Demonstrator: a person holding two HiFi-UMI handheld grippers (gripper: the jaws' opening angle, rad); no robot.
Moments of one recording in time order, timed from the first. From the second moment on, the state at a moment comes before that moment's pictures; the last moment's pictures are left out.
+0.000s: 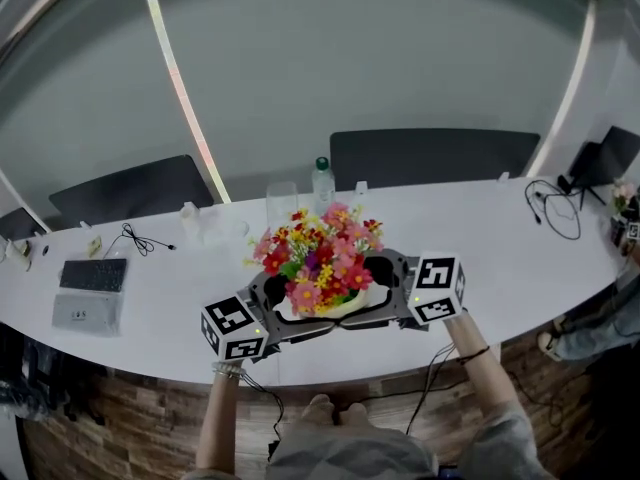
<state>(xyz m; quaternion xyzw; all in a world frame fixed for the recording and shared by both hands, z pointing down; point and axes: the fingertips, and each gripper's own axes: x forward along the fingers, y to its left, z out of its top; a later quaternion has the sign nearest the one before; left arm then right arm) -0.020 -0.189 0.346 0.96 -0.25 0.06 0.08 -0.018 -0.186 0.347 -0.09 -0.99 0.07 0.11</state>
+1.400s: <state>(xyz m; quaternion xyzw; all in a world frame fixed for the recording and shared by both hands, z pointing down) -0.065 -0.283 0.477 0.96 -0.22 0.10 0.13 -0.065 -0.279 0.478 -0.08 -0.98 0.12 0.15</state>
